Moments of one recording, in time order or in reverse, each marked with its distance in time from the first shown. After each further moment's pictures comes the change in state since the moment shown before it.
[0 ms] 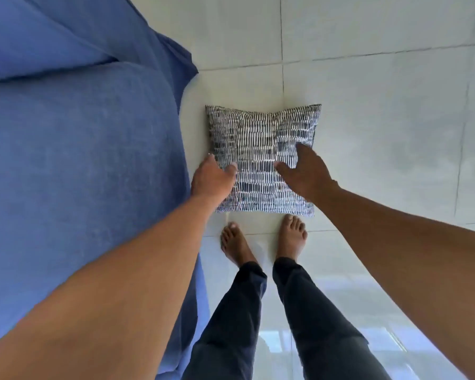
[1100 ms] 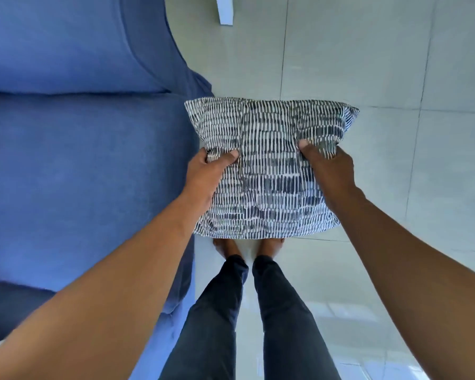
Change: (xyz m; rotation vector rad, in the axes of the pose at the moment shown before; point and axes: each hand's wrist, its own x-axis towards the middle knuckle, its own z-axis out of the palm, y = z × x) left_hand -0.154 0.057 -0.099 -1.002 0.002 0.004; right_hand -0.132 -0.049 -0.141 0.640 0.266 0.008
